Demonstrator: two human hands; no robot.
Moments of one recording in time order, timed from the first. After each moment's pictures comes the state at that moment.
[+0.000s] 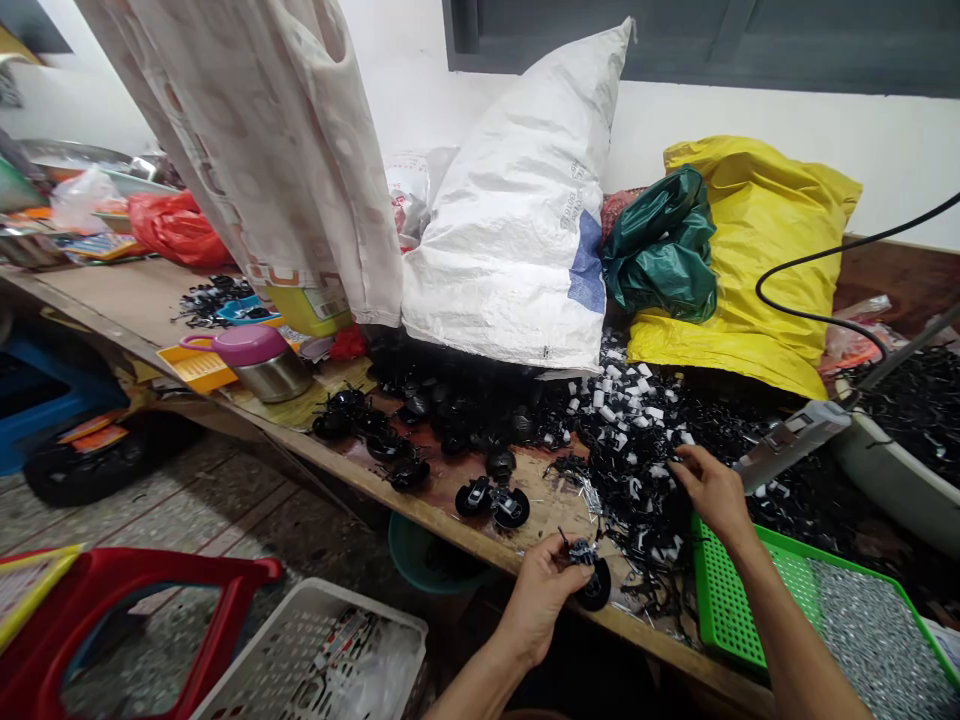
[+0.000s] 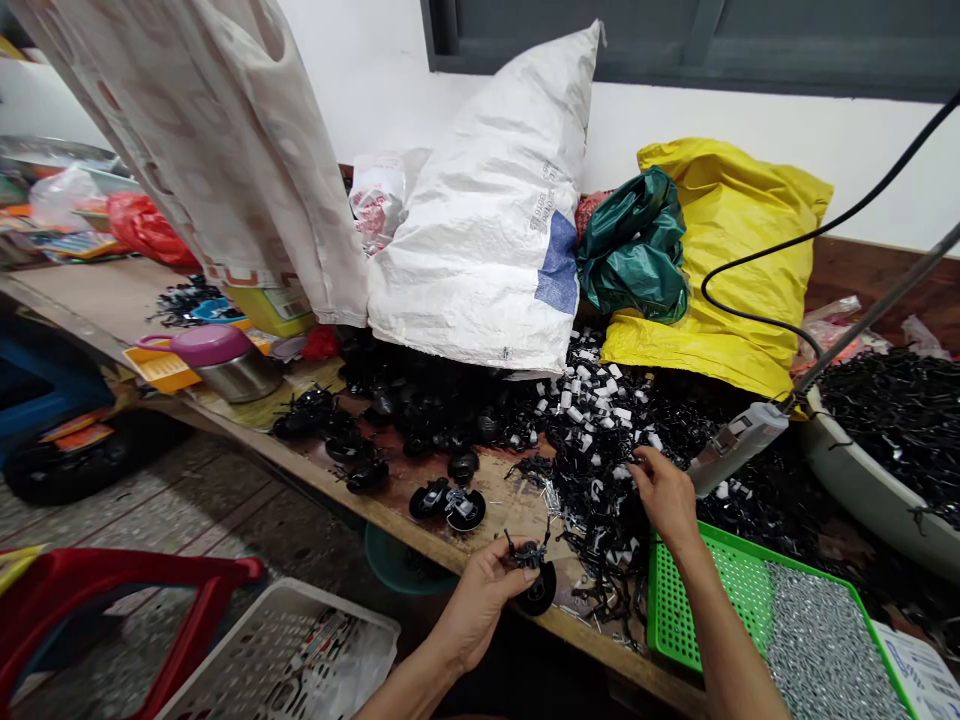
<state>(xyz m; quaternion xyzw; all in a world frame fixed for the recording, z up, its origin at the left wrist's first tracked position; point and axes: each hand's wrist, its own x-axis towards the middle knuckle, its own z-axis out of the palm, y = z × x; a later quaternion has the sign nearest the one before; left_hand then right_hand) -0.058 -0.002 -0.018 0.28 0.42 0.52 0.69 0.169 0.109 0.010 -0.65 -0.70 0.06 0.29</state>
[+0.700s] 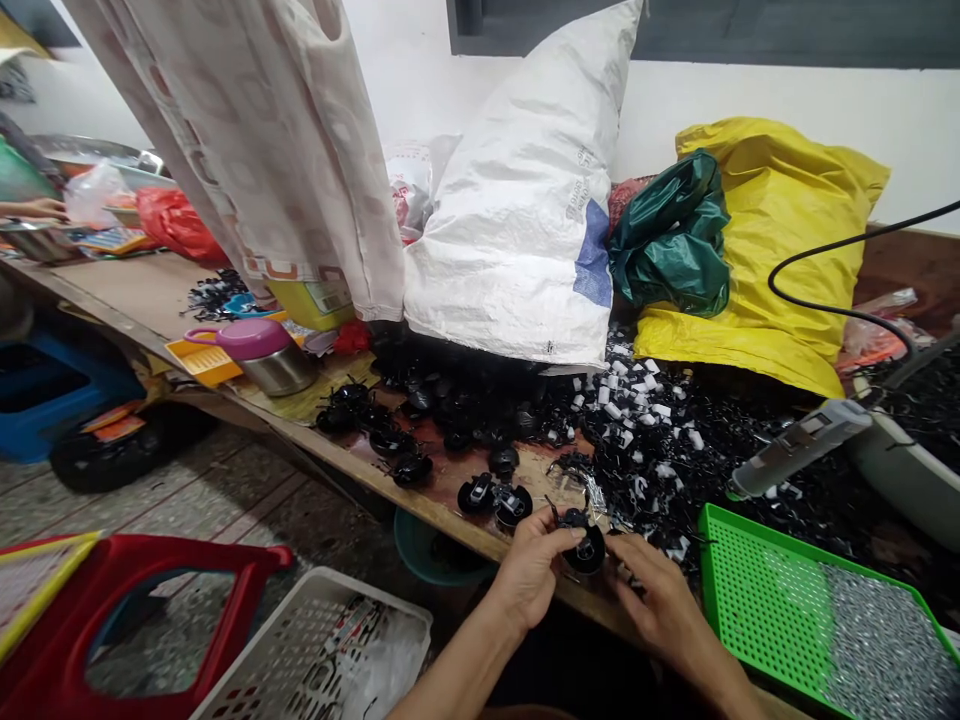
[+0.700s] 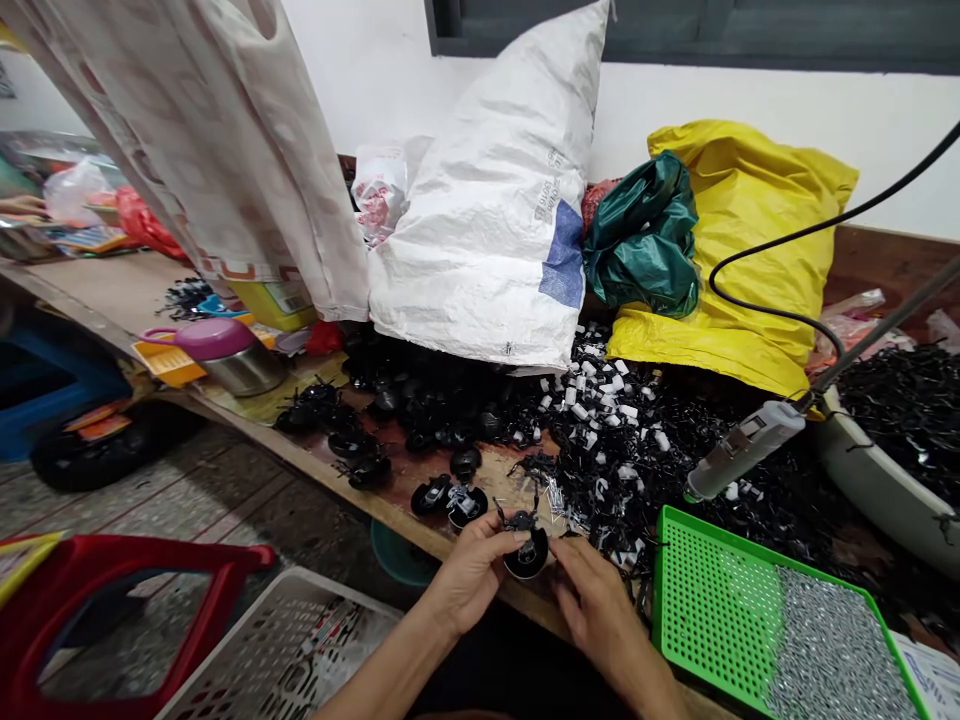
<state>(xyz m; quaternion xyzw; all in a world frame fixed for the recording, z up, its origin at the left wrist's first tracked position) -0.069 0.019 0.006 0.15 0.40 0.56 0.72 0.096 0.011 -0.006 -0.40 -0.82 0.27 0.31</state>
